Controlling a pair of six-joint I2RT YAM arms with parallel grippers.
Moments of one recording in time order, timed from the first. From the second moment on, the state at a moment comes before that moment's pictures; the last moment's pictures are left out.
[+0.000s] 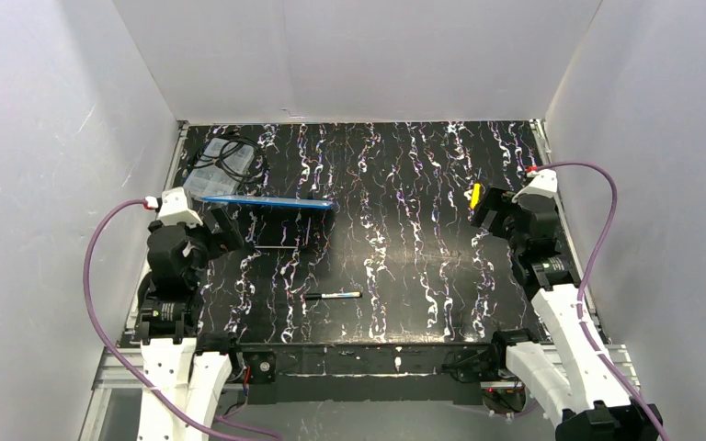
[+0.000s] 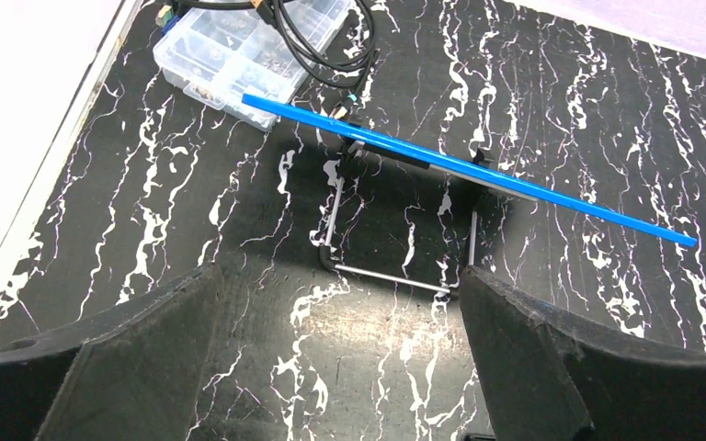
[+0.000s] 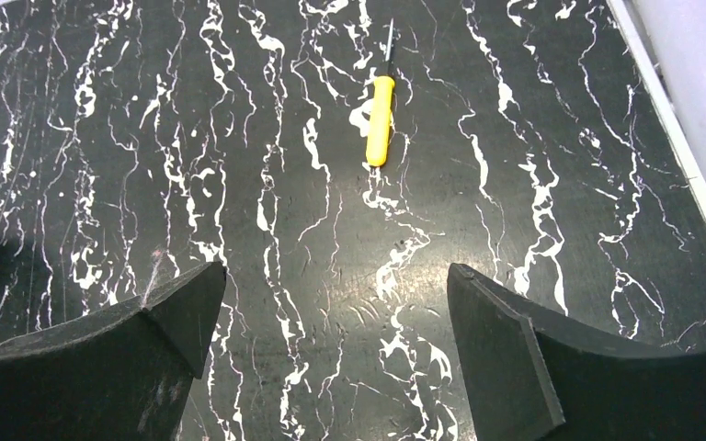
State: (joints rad) left arm 0.02 0.50 0.77 -0.59 -0.06 -0.20; right arm 0.14 0.78 0.67 -0.31 0.17 0.29
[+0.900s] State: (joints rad) left arm -0.19 0.48 0.61 -0.57 0.15 -0.43; right arm 0.14 0.76 0.68 -0.32 0.15 0.29
